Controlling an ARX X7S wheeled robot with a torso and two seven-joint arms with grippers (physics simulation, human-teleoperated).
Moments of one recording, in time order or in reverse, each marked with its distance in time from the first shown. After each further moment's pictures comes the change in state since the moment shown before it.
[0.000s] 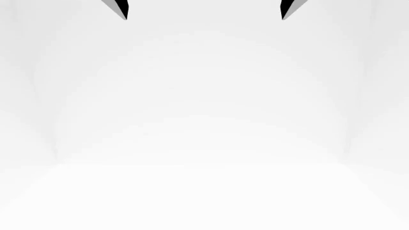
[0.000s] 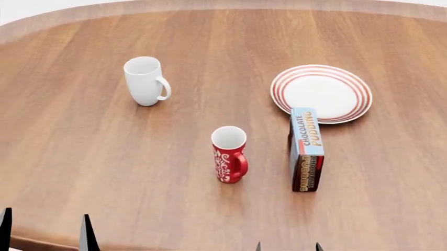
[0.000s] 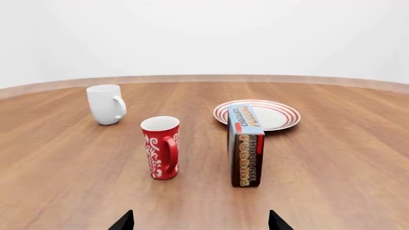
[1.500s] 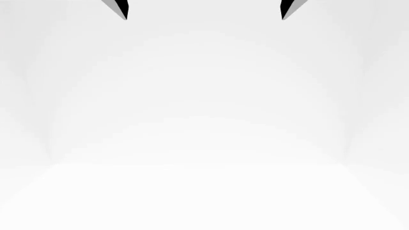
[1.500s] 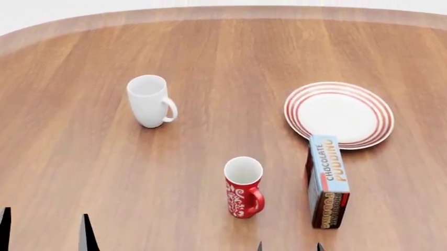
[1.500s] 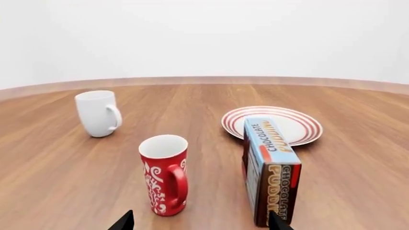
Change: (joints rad) left arm 0.011 0.046 -0.074 0.003 0.000 0.003 0.086; right arm 0.009 0.019 -0.026 0.005 0.021 -0.002 0.034
